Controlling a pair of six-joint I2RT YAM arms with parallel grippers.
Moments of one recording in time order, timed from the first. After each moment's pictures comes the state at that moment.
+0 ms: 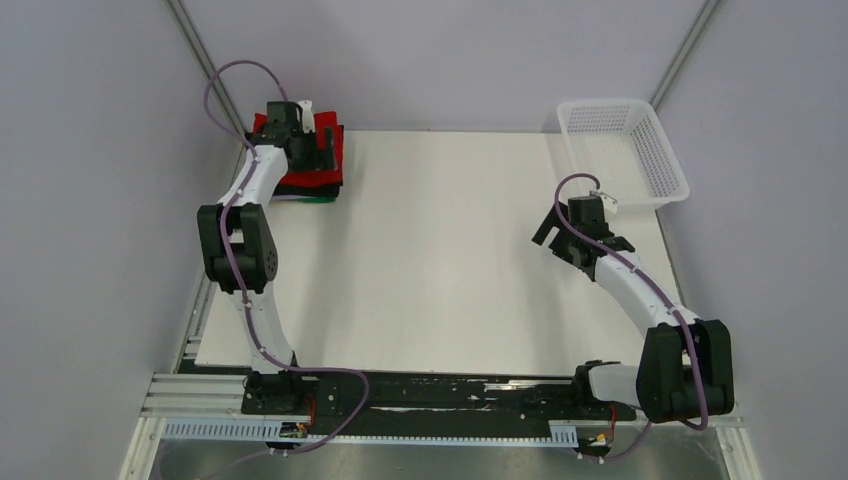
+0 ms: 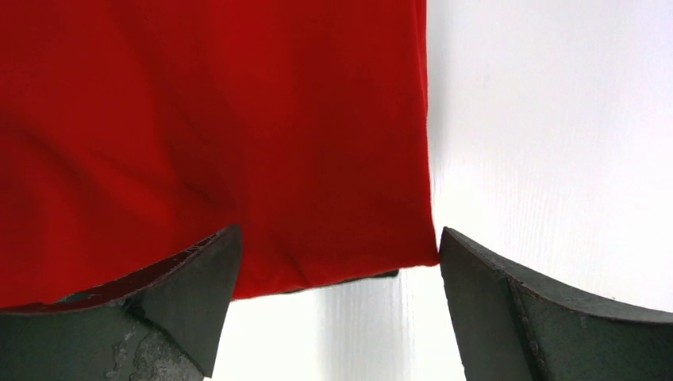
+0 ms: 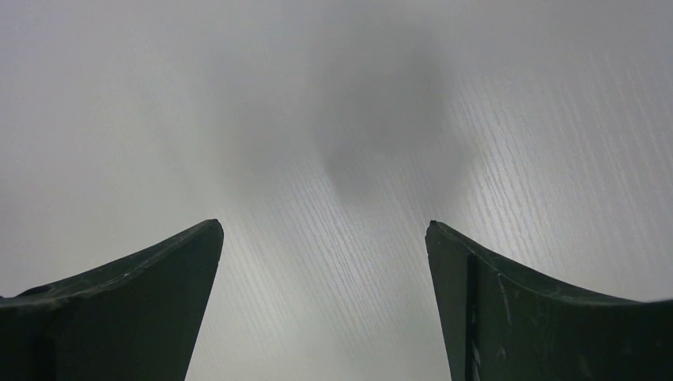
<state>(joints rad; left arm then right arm) 0.02 2.02 1.71 -0.51 0.15 -0.05 0.13 1.28 0.78 -0.35 0.18 0.61</state>
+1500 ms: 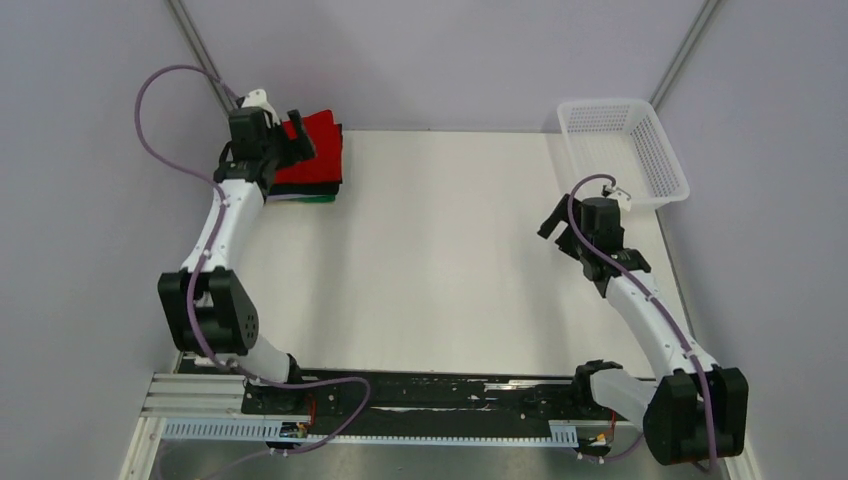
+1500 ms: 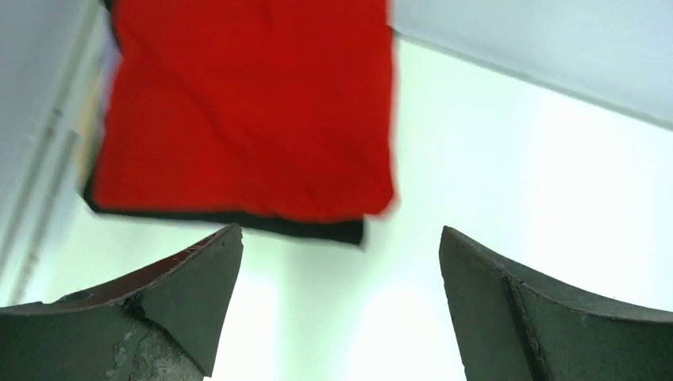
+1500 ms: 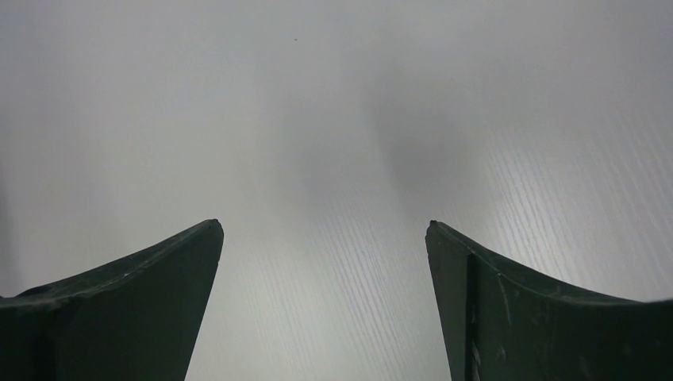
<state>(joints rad) 0.08 1.66 1.50 -0.32 0.03 -0.25 0.13 1.13 0.78 -0.33 0.17 0.61</state>
